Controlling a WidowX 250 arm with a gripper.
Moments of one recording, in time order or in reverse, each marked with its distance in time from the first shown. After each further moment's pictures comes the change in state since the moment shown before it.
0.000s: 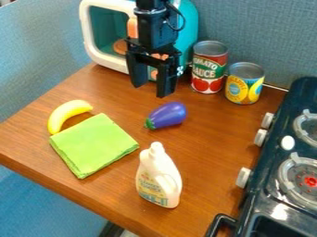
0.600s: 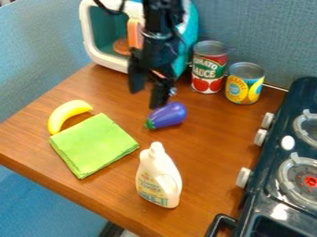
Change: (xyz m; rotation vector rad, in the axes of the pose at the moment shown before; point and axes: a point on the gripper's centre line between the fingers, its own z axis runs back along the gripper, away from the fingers) arm 0.012 0.018 -0.030 0.188 0.030 -0.108
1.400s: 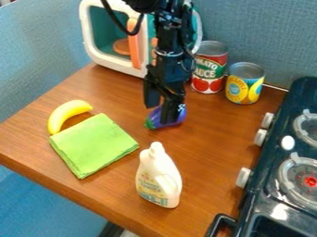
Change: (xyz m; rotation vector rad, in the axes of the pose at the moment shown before) arm 0.017 -0.004 -0.030 -0.063 0.024 -0.141
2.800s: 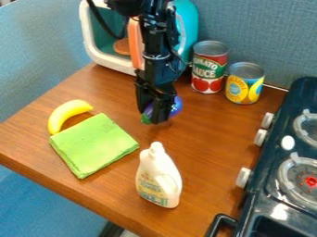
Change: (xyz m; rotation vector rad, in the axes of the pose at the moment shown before) arm -0.005 0.011 -0.009 -0.043 -0.042 0.105
